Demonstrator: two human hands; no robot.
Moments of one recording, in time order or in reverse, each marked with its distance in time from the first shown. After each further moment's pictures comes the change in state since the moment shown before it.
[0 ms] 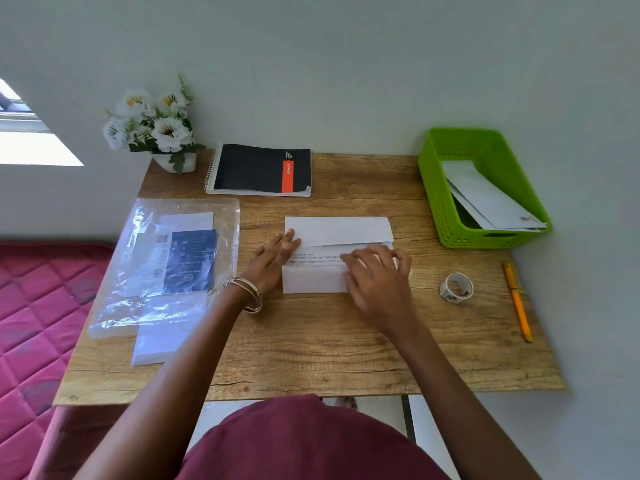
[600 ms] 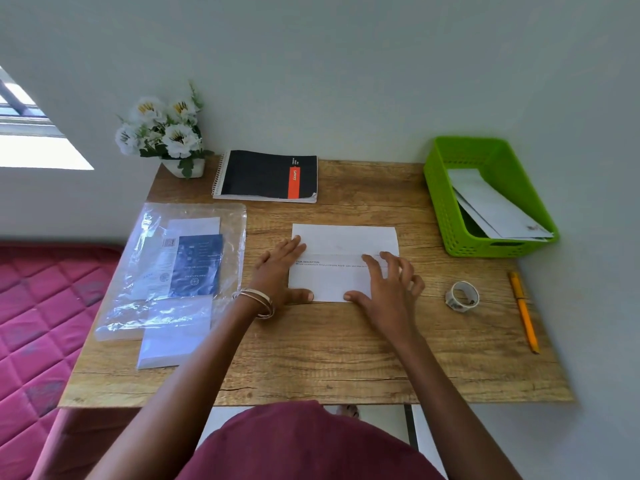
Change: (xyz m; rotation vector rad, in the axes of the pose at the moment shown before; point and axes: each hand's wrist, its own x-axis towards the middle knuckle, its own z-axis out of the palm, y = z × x) left_hand 0.000 -0.004 0.006 0.414 0.001 0.044; right_hand -0.005 0.001 0.020 0.117 -0.415 0.475
